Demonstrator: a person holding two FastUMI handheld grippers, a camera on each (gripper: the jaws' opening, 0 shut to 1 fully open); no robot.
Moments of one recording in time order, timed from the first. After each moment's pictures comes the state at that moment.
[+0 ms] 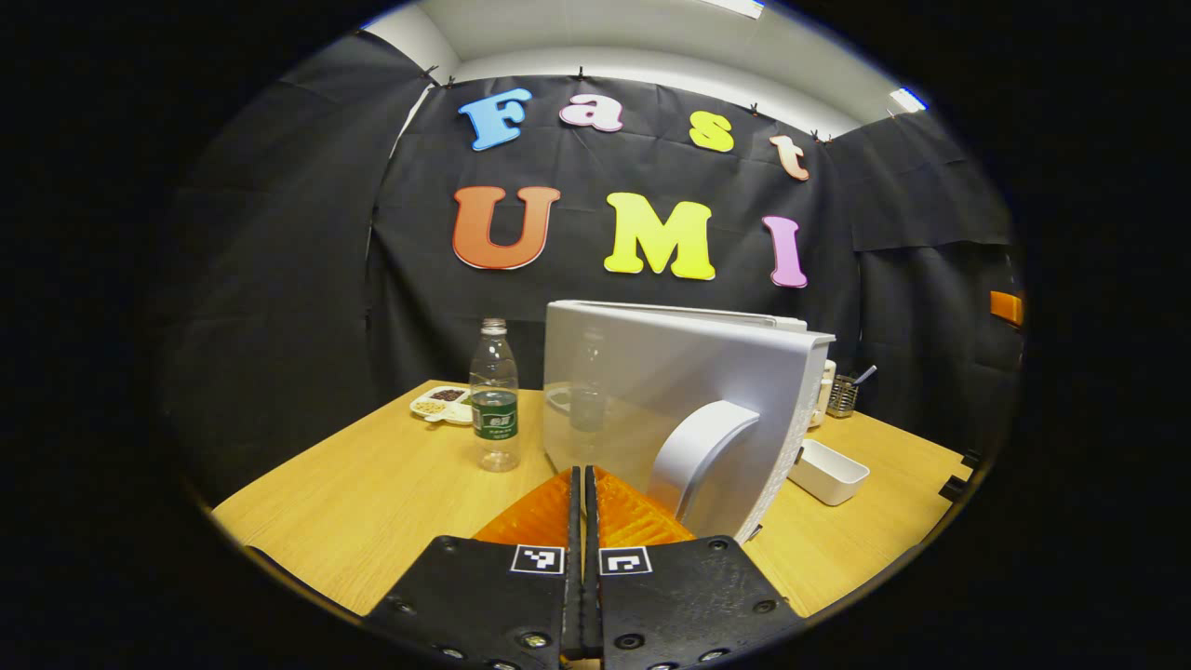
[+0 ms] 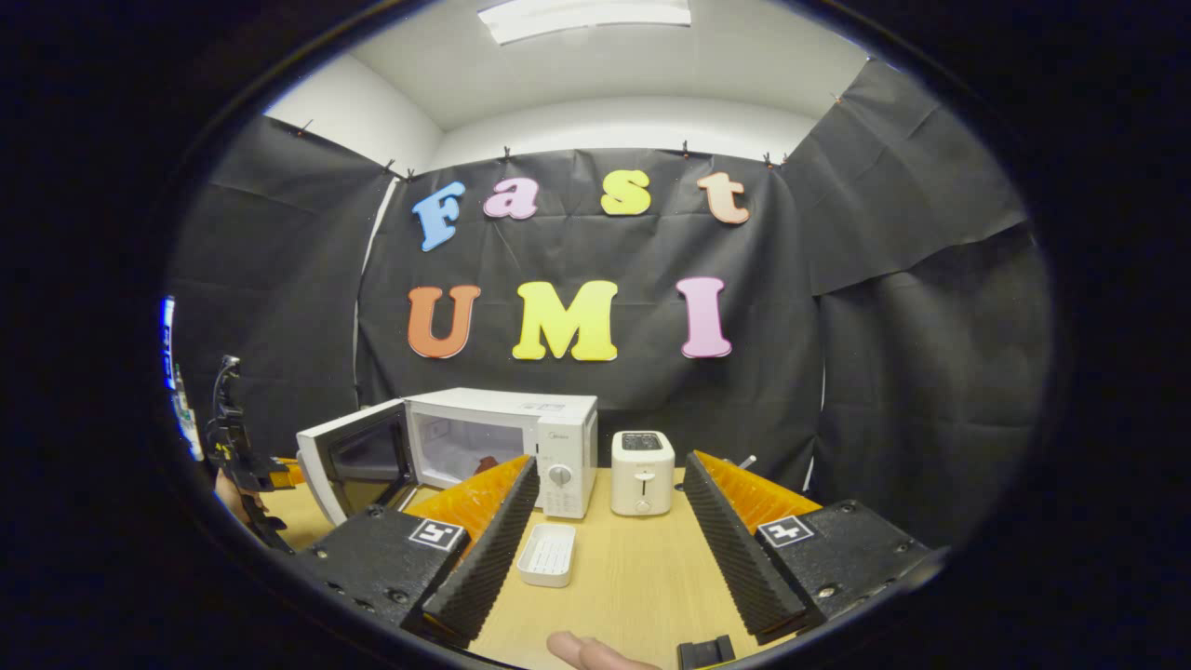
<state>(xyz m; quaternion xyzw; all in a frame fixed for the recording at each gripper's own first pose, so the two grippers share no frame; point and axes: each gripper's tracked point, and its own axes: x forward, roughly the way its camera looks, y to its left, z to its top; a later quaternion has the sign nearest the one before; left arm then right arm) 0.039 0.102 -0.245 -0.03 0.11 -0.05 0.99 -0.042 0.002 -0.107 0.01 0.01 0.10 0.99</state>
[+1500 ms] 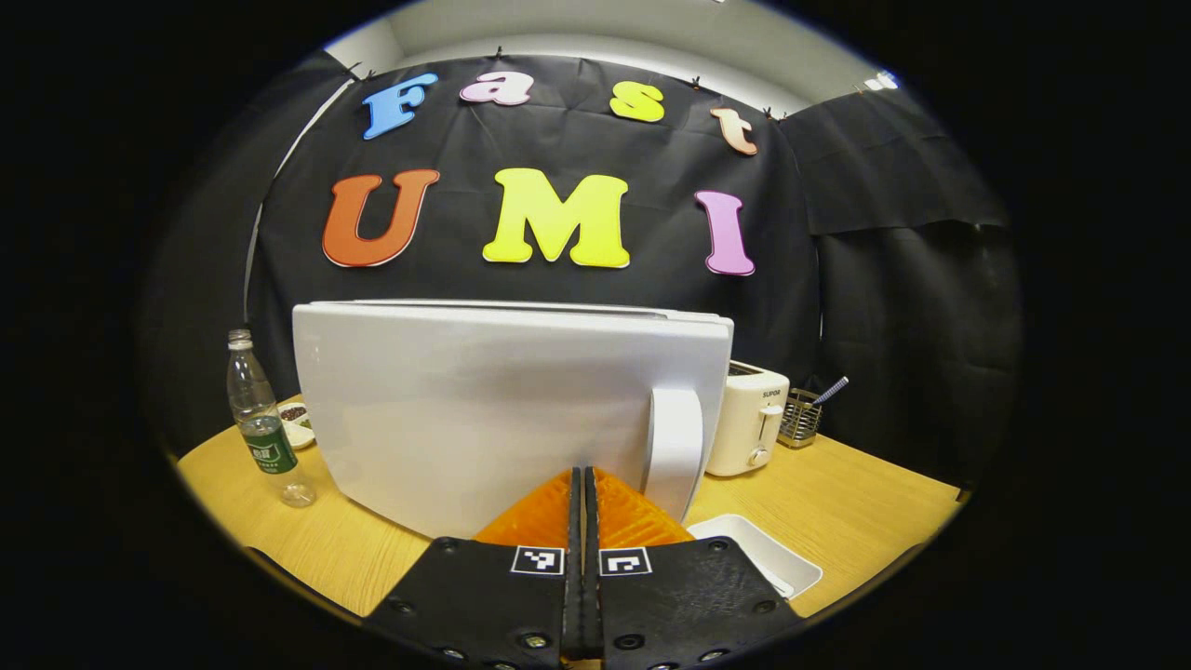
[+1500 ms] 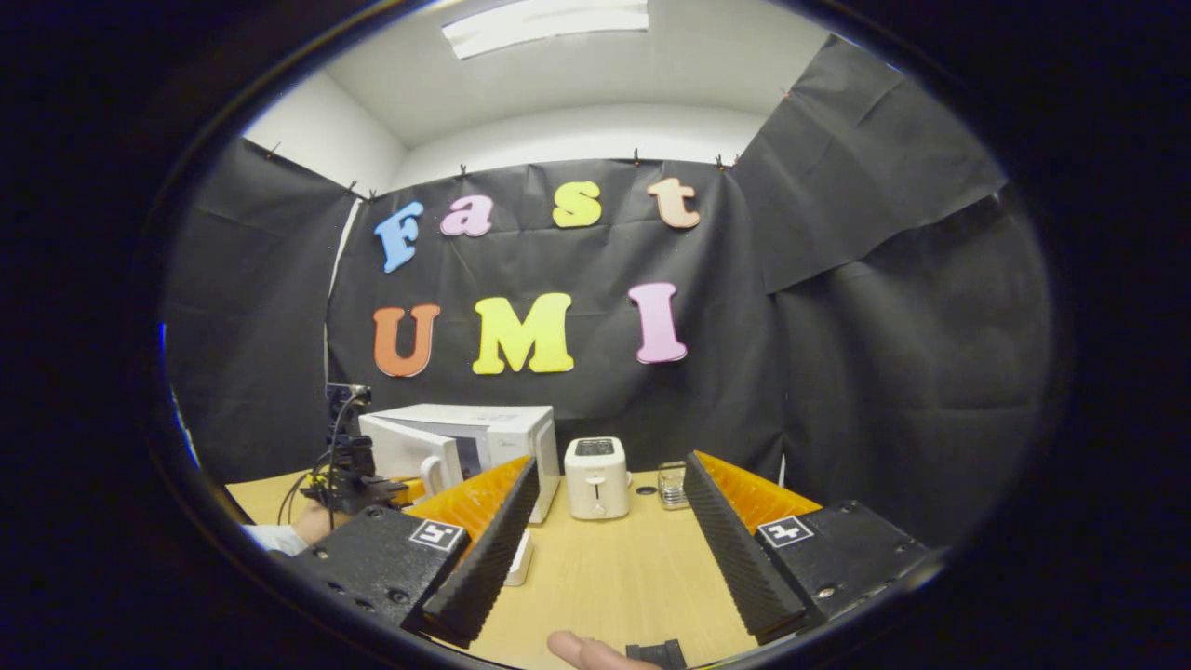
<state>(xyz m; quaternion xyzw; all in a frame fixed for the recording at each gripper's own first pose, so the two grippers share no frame) 0.192 -0.094 -0.256 -0.03 0.11 -0.11 0.99 -0.039 -0.085 -0.109 0.05 0.00 0.06 1.00</state>
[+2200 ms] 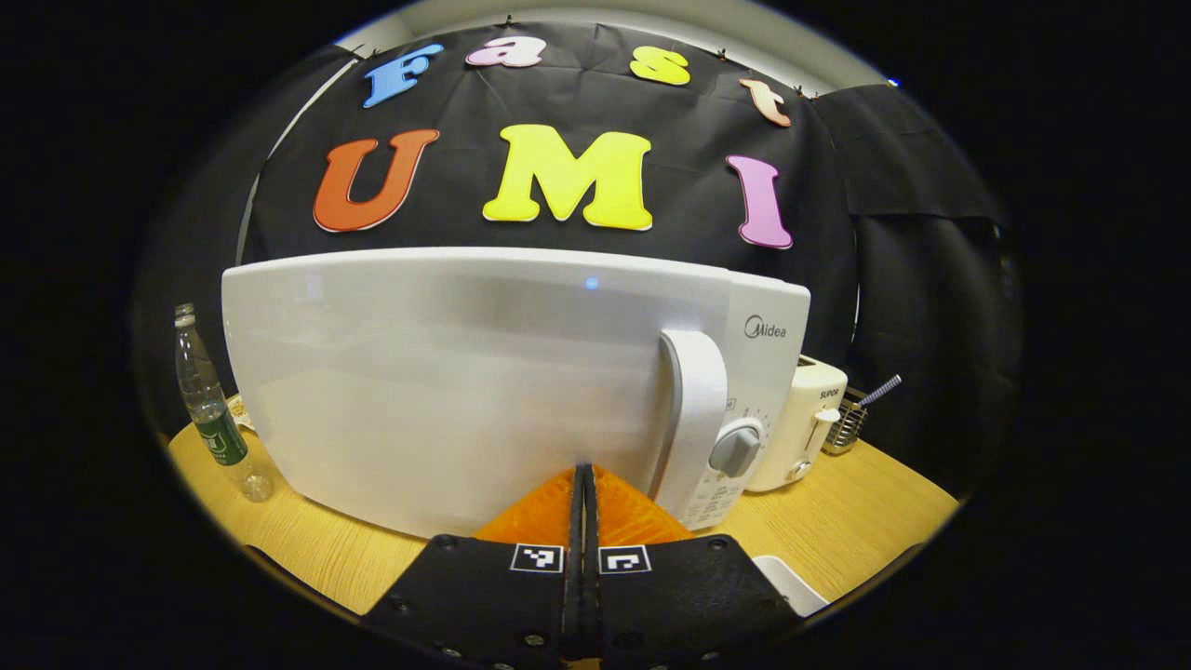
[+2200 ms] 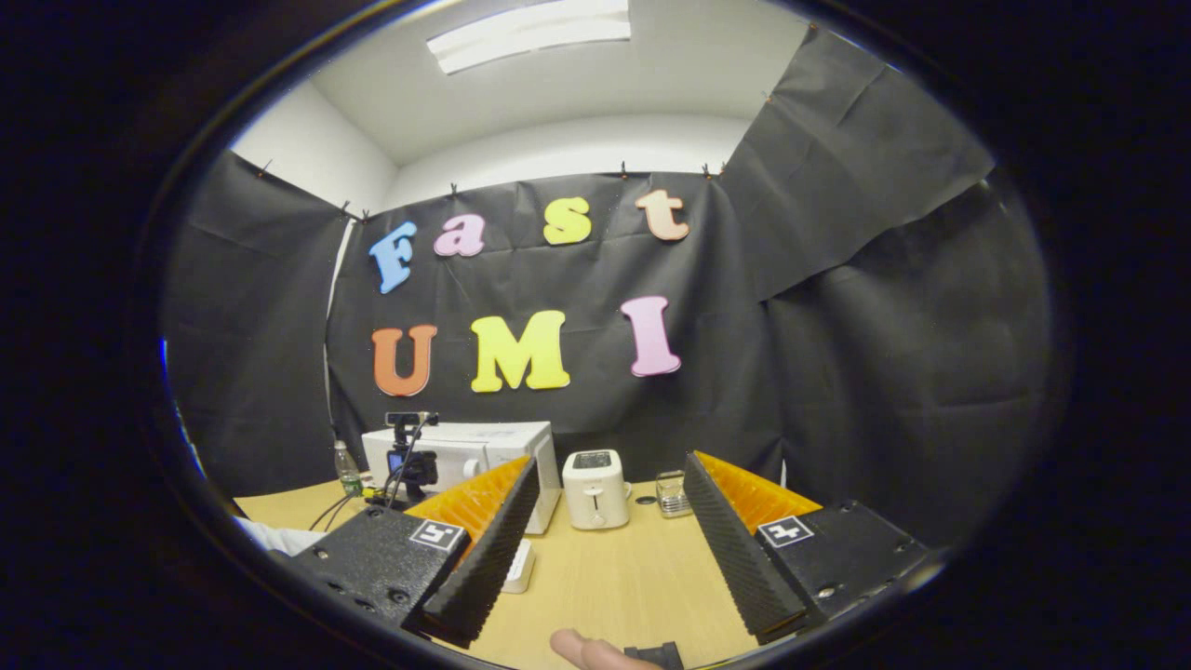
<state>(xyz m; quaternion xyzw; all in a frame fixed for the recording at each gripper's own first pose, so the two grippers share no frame) 0.265 -0.116 -0.284 -0.03 0.15 -0.08 0.99 -0.050 -0.104 -0.092 0.07 -0.03 0.06 1.00</state>
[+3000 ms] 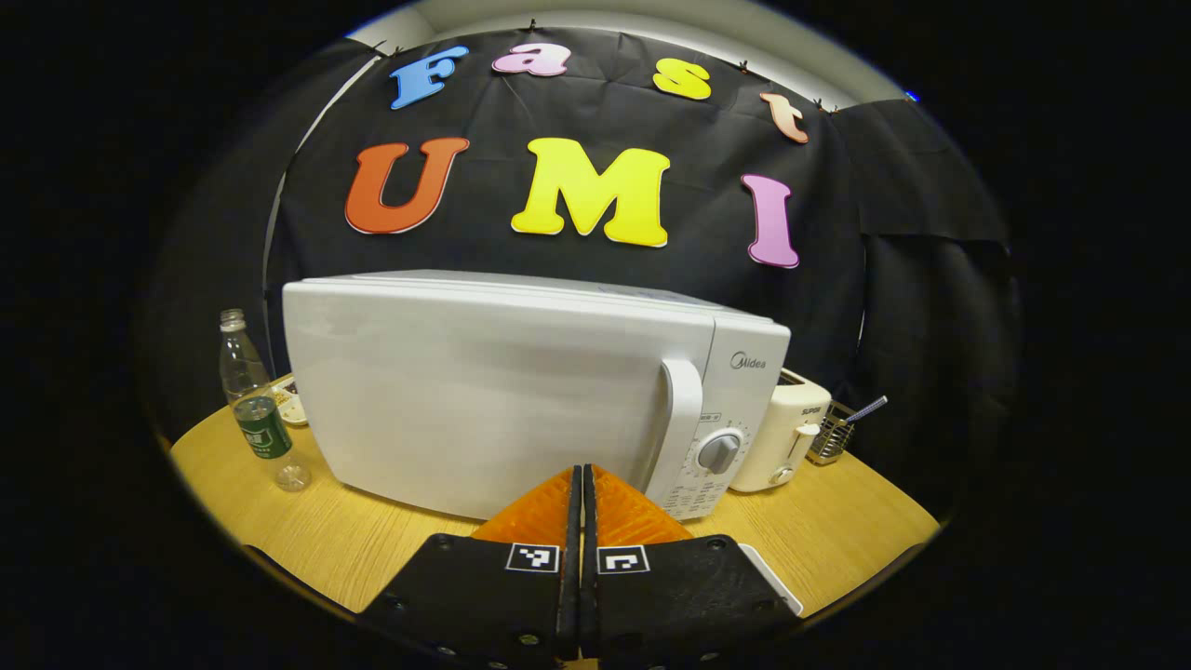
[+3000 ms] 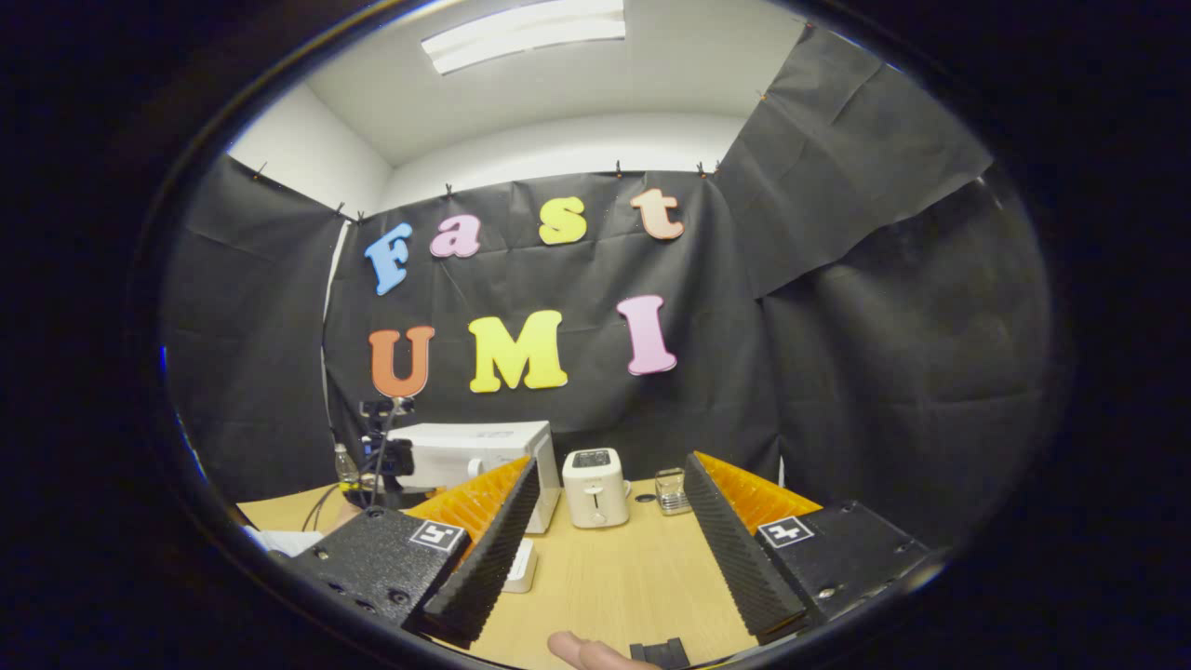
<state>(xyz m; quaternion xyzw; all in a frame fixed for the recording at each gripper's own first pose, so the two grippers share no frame) 0.203 -0.090 -0.238 -0.06 0.15 -0.06 0.99 -0.058 -0.097 -0.095 0.07 -0.01 0.05 1.00</state>
